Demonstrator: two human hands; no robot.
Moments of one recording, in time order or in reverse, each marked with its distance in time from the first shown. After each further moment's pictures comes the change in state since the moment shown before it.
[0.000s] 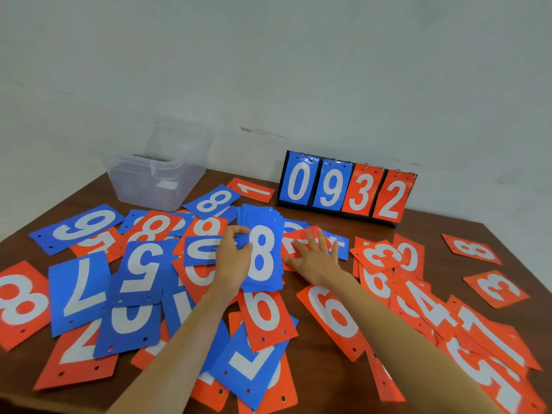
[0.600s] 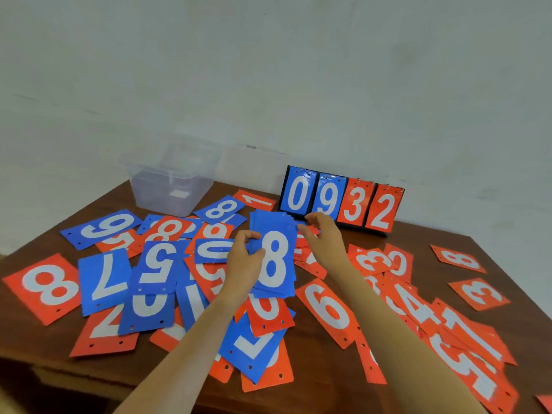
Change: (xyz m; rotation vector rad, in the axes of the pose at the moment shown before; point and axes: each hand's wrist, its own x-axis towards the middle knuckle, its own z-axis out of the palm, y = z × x) left_hand -0.049 0.021 -0.012 -0.177 -0.104 0.038; right_hand -0.046 -0.019 -0.058 0.727 0.593 -0.109
